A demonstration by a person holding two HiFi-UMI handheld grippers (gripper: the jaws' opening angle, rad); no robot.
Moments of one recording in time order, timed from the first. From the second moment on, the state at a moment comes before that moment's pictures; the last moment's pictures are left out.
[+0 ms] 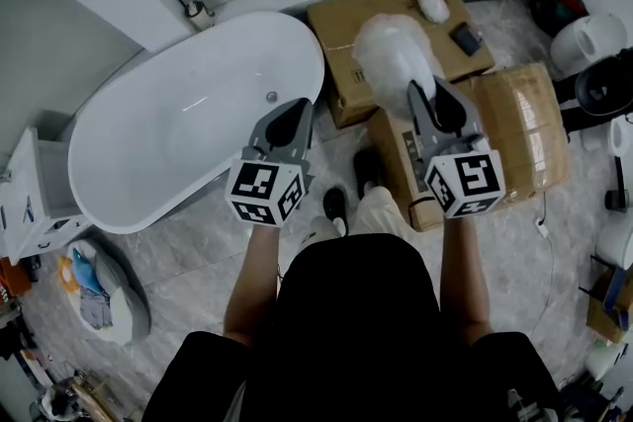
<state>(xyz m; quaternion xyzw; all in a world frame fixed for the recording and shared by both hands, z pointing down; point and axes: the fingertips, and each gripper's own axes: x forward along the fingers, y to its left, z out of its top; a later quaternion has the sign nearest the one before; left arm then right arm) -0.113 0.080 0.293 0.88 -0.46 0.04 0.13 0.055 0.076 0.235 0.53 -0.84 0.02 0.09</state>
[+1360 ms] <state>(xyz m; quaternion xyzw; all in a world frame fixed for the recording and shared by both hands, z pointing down) -0.068 -0.128 0.323 0.83 -0.53 0.07 0.17 0.068 -0.185 0.336 0.44 -0.88 0.11 0.13</state>
